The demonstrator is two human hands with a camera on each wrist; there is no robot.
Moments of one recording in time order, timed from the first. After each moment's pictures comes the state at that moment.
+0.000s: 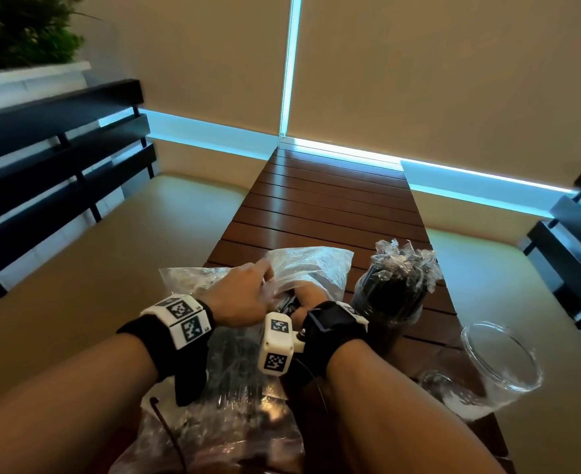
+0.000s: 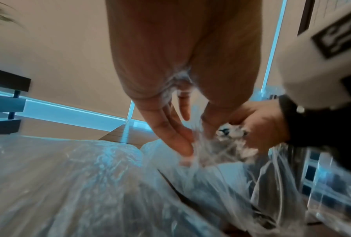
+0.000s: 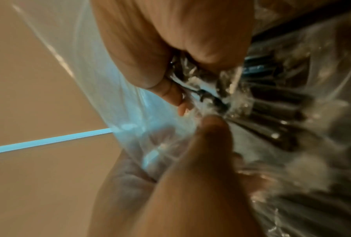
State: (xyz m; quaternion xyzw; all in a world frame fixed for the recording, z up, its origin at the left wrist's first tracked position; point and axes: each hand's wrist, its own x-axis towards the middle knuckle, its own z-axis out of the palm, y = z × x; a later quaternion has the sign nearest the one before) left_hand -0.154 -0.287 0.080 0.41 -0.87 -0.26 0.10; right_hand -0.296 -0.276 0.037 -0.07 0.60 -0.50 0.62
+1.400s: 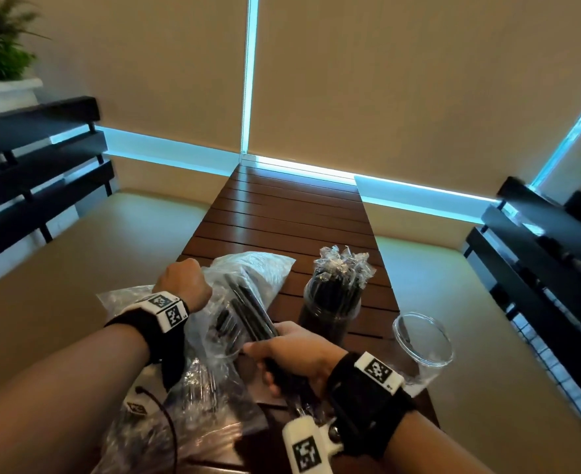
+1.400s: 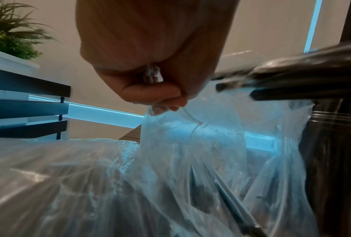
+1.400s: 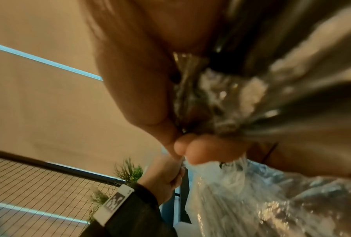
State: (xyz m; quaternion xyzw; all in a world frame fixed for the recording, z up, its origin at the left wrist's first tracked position) left_hand -0.162 -0.309 0.082 0.61 -0.78 -0.12 0.10; right_hand -0.298 -0.126 0.113 -0.38 0.63 -0.32 0.60
